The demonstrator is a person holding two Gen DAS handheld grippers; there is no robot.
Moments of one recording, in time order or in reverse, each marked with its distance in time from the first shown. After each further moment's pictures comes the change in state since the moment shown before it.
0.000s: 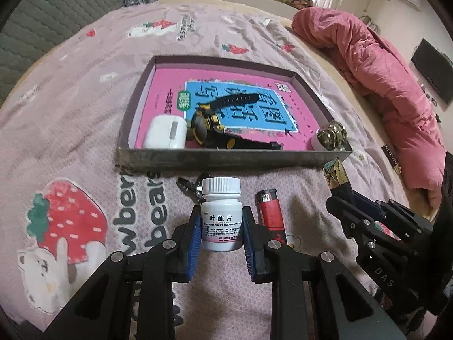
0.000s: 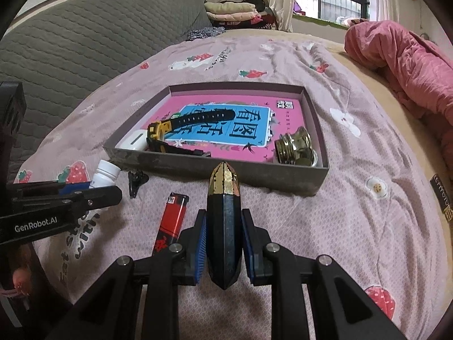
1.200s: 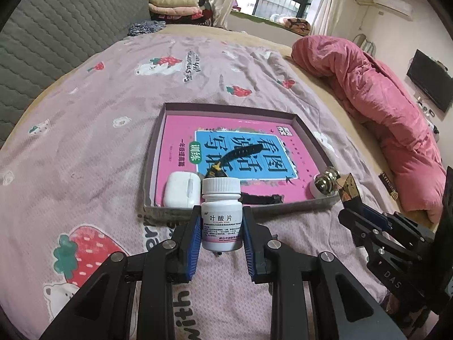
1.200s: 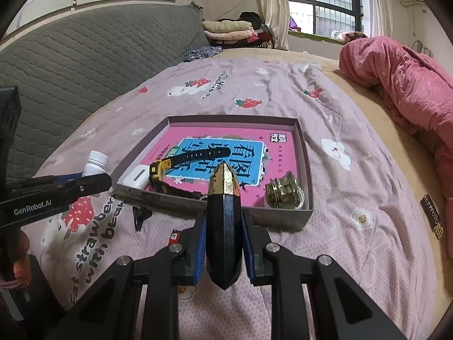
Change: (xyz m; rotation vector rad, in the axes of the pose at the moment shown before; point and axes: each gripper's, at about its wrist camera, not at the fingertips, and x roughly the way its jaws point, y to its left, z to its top) left arm -0.034 0.012 0.033 -0.005 -0.144 0.010; right arm -0.023 -0.003 0.031 0.007 -0.097 -0.016
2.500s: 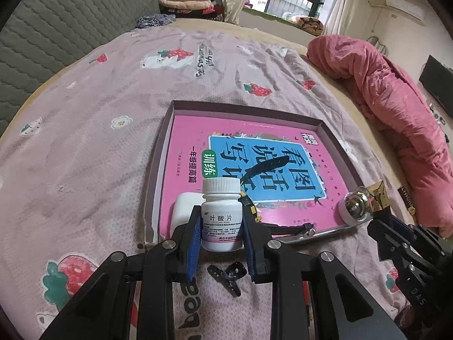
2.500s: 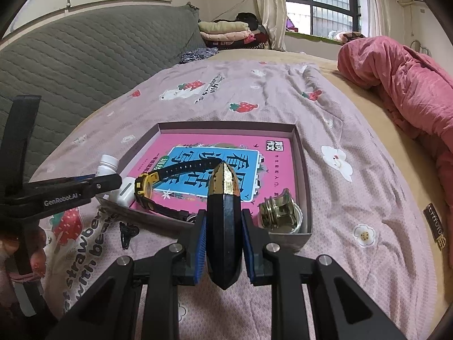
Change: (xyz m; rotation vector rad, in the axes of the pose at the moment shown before) left arm 0.058 0.015 0.026 -0.039 0.020 0.042; right arm 0.025 -0.010 0.016 0.008 -0.001 -0.010
